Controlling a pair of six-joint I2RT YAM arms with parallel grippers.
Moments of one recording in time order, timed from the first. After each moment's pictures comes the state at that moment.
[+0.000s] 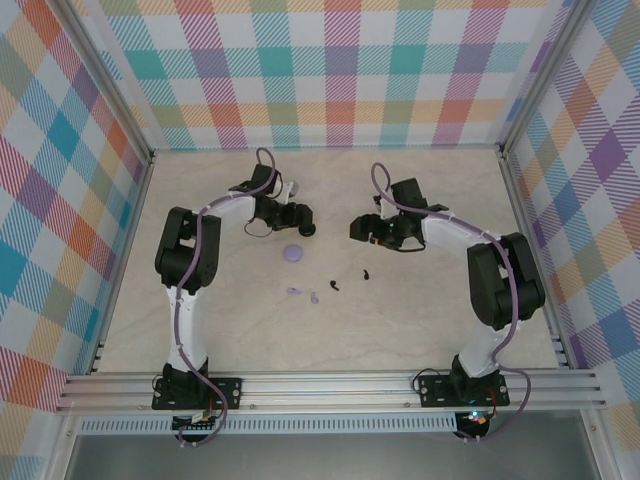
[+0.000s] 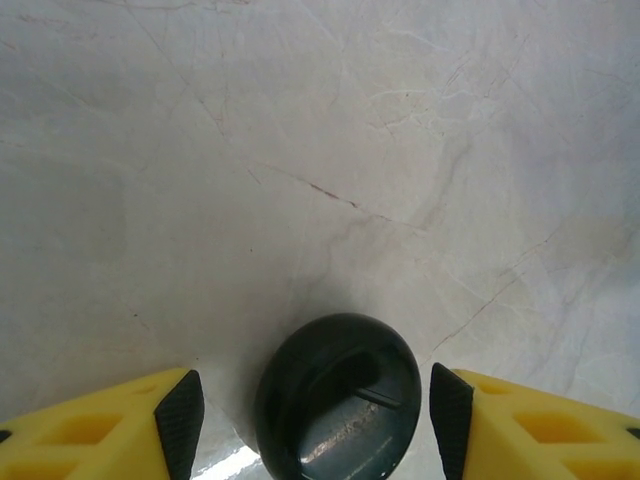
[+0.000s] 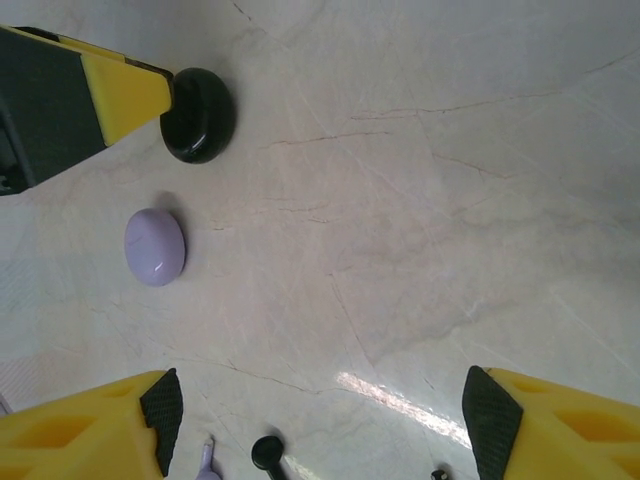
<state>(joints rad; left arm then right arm) -0.30 2.16 1.53 -0.42 0.52 -0.29 0.35 1.77 1.14 -0.37 -0.53 0.44</state>
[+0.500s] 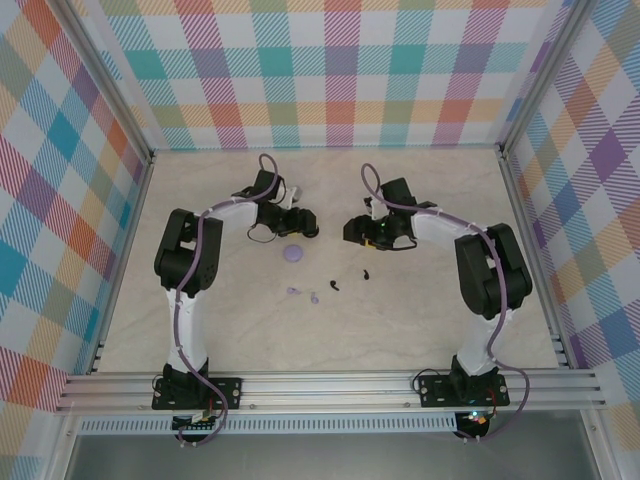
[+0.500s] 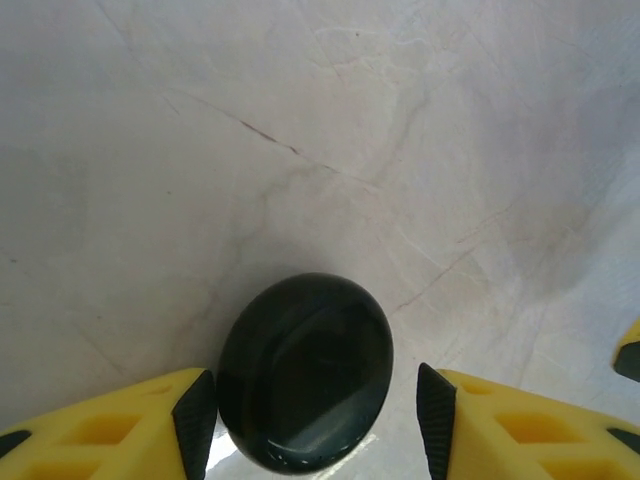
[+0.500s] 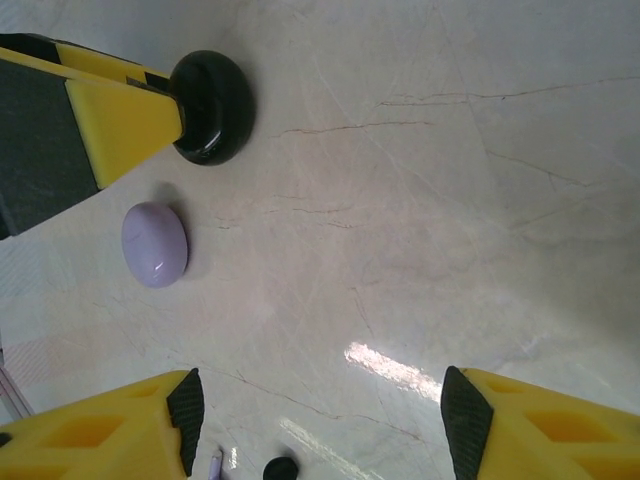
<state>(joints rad) -0.32 2.13 1.45 -0.36 0.57 -0.36 0.38 1.87 1.20 -0.38 -0.56 0.45</state>
